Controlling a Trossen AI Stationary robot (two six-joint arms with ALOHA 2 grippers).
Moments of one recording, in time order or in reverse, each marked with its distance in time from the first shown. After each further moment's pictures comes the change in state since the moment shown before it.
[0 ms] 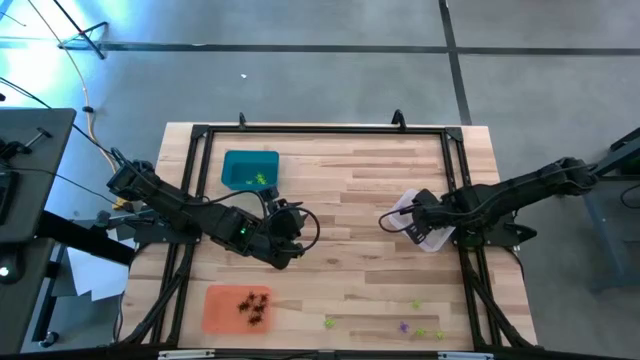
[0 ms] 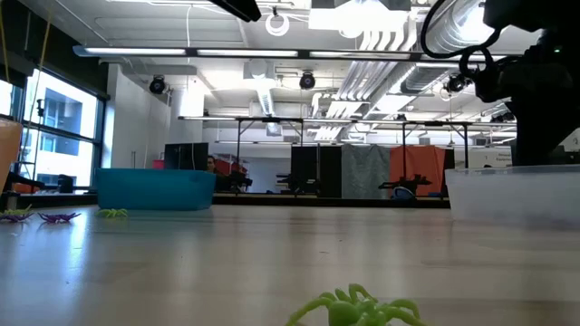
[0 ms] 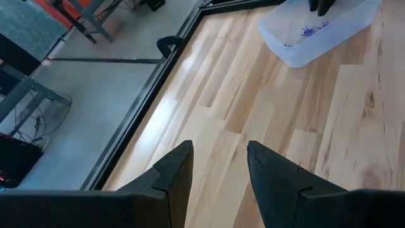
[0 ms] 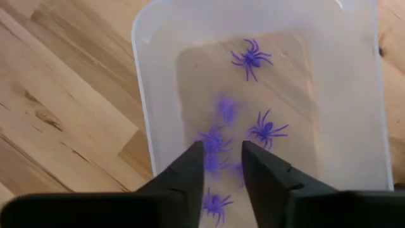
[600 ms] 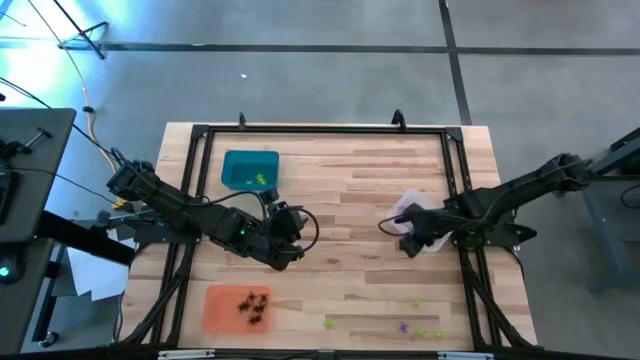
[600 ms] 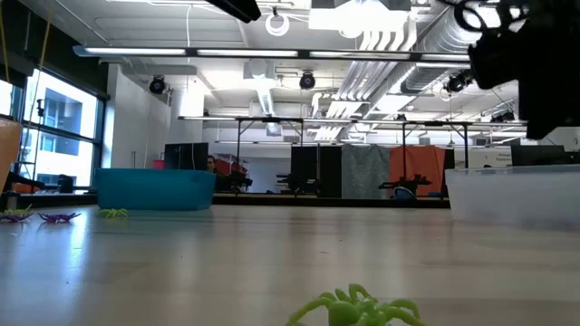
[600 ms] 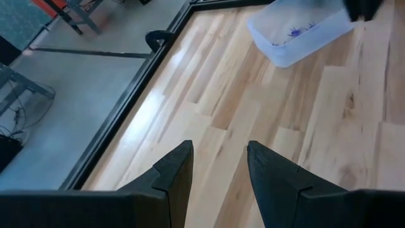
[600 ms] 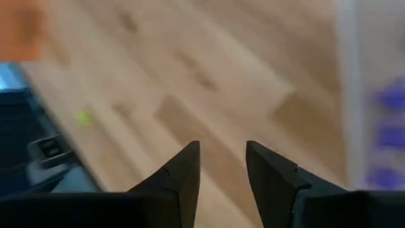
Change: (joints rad) left arm -0.004 0.000 0.000 0.000 0.040 -0.050; right arm 0.102 -0.001 0.001 0.337 -0.257 0.185
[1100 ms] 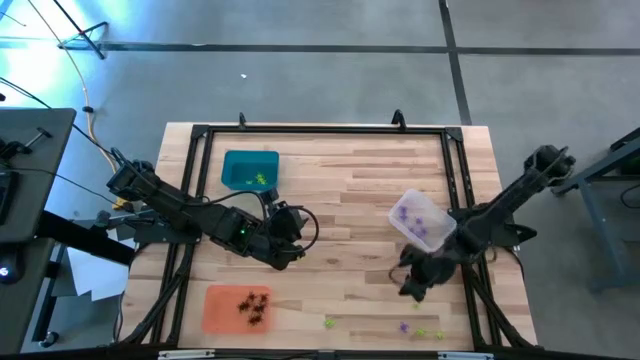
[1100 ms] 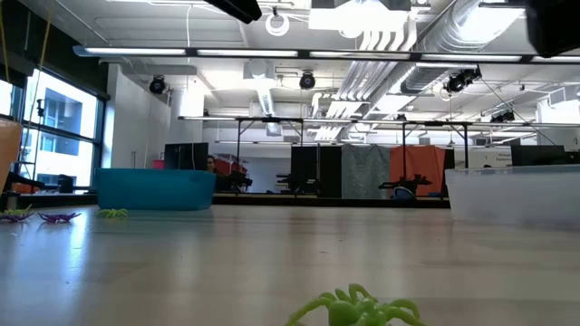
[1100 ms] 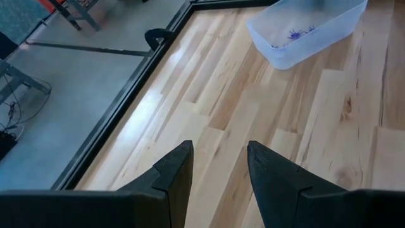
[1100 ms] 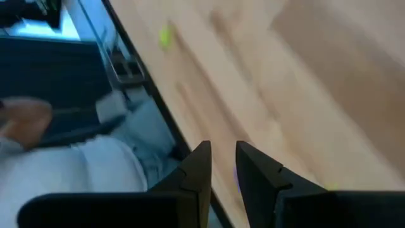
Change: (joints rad) left arm 0.000 0.000 0.000 0.003 0.007 -0.024; right arm 0.394 0.220 0.007 0.420 0.074 0.234
